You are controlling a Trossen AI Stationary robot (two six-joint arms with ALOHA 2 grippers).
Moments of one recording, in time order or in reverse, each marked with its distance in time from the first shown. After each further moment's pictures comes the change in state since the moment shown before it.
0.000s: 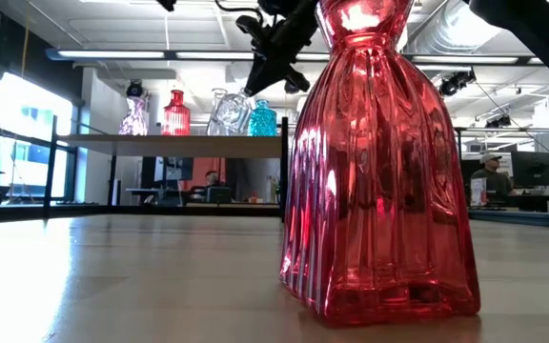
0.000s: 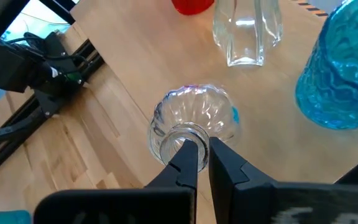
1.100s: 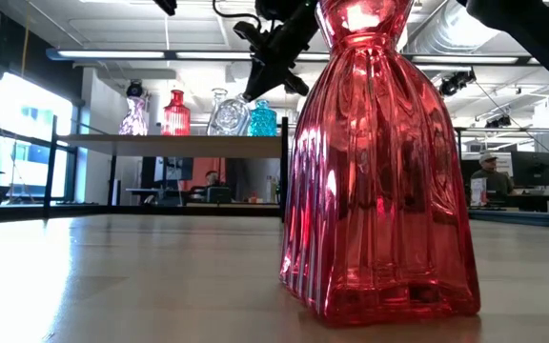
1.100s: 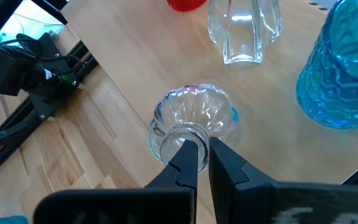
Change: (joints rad) left arm 0.031 0.010 0.000 0.000 0.000 0.054; right arm 0.000 0.019 0.001 0.001 0.005 0.020
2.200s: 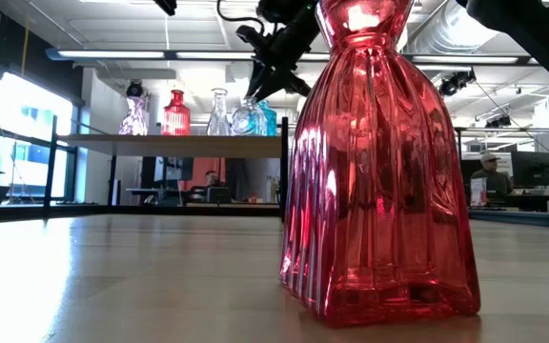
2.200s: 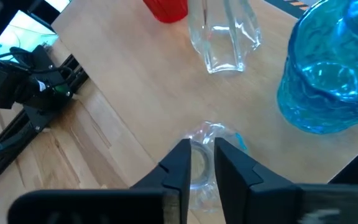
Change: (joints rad) left arm 0.000 0.000 0.000 -0.001 0.000 0.000; right arm -0.025 0.000 0.001 0.001 0.009 0.016
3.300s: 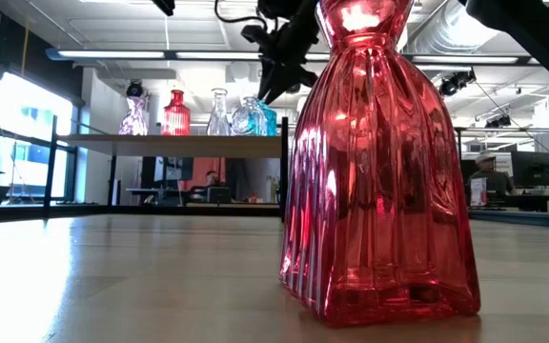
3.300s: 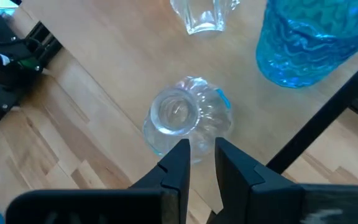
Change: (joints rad) left arm 0.000 0.000 0.000 -0.012 0.000 0.000; right arm 0.028 0.004 0.062 -0.186 0.077 0.014
